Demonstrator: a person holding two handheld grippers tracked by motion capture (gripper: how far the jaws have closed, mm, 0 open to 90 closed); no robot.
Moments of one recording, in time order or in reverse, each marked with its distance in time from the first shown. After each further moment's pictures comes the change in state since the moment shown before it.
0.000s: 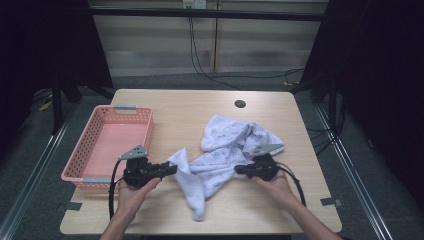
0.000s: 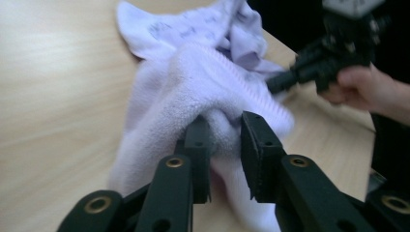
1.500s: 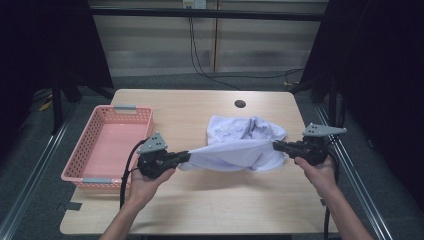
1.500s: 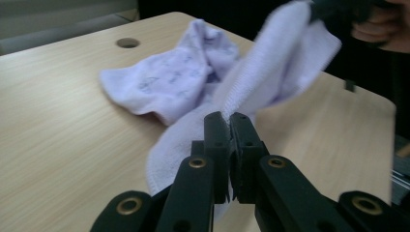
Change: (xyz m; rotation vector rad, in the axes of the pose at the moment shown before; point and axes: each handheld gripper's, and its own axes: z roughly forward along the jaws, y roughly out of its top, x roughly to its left) left arm -0.042 0.045 0.015 -0.011 0.005 0.248; right arm -0.030 0.023 -0.118 -0.245 -0.095 0.041
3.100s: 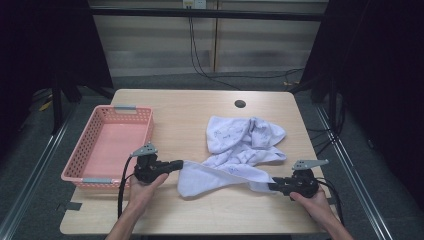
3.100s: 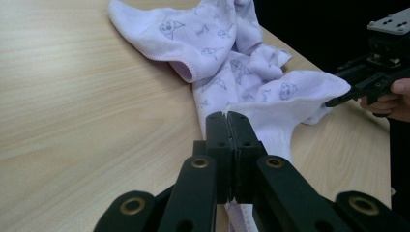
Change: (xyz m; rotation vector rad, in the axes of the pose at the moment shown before) left arm 0.044 -0.056 0.008 -0.043 -0.003 -0.261; right arm 0.008 -0.108 0.018 0.244 0.095 0.120
